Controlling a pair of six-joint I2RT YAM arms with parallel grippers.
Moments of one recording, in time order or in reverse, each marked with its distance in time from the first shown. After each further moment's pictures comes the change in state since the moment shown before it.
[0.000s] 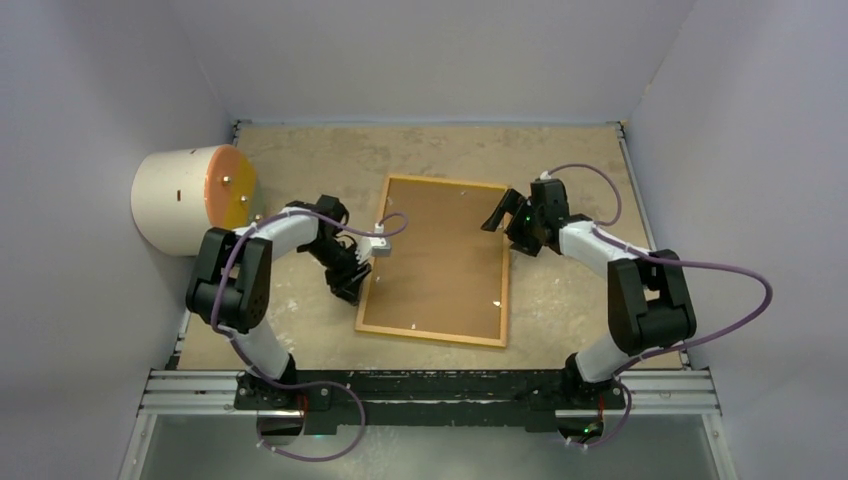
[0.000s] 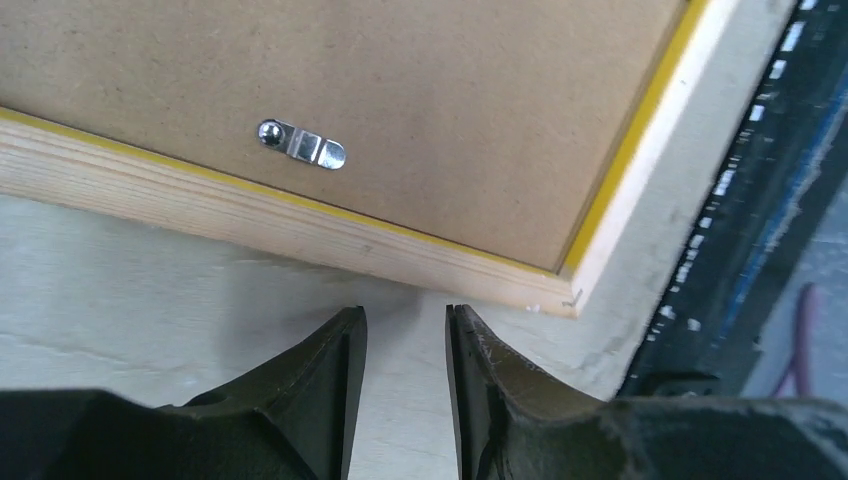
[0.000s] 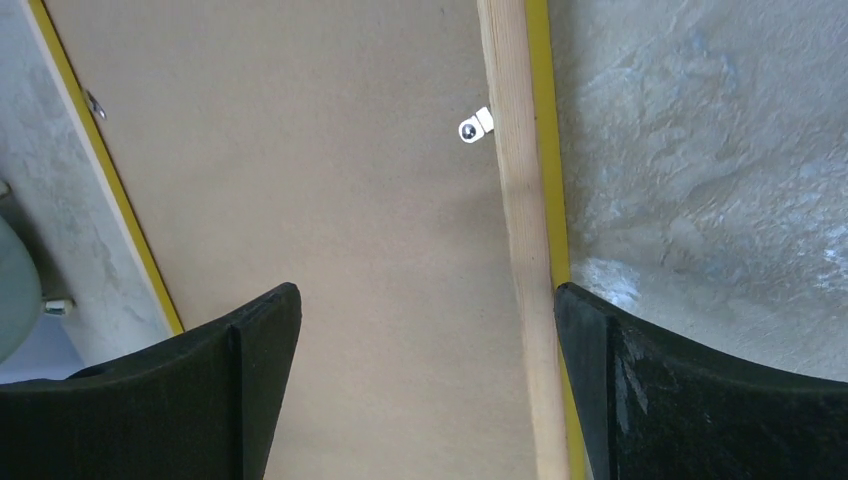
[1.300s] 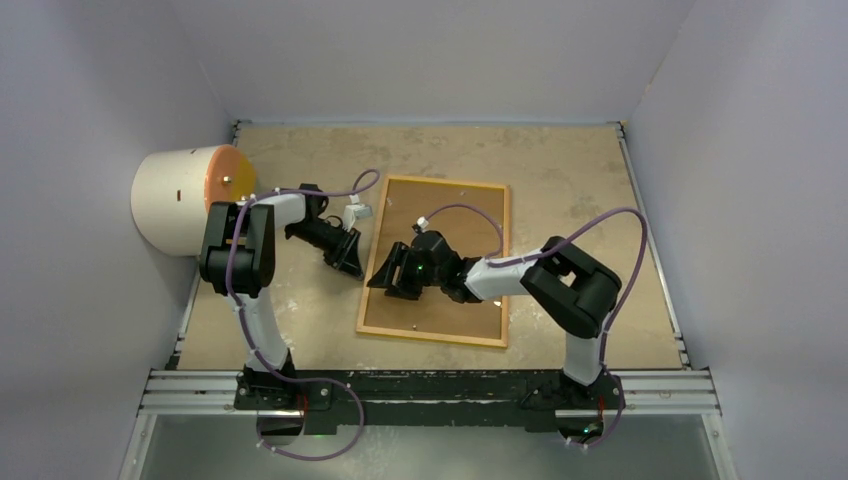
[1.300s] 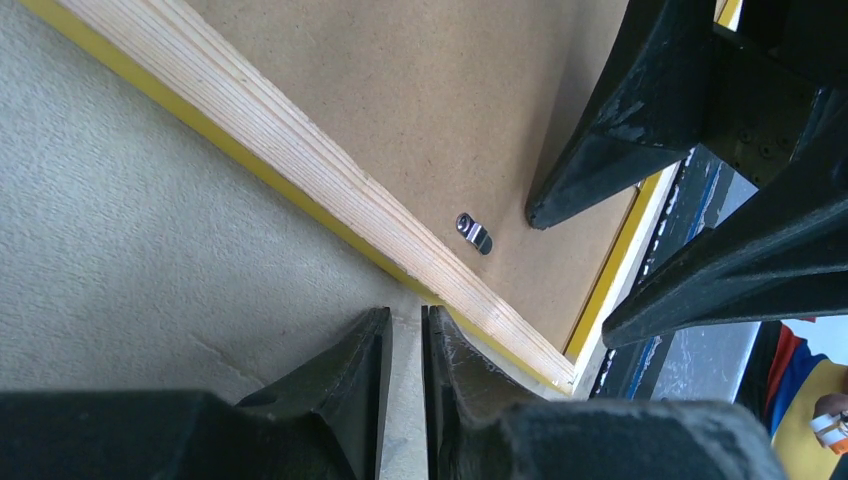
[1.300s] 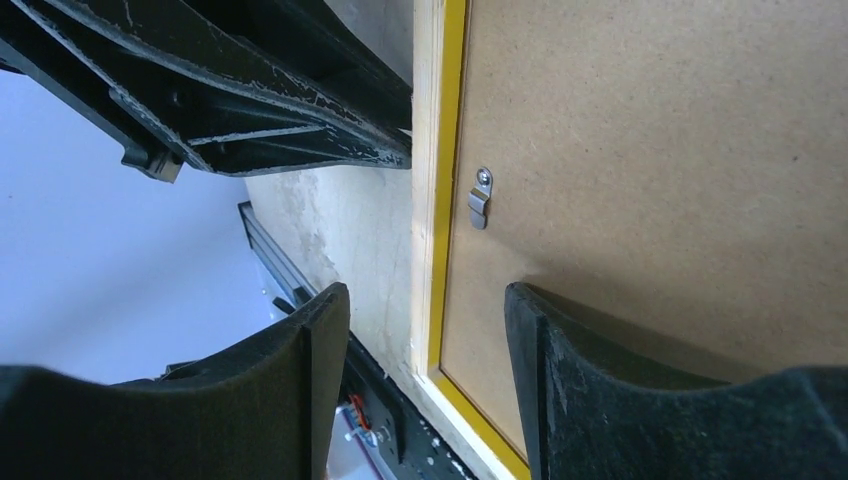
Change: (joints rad) left arm 0.168 0.240 0.153 0.012 0.306 -0.208; right arm 0.695 0.292 0.047 0.509 -0.014 0.461
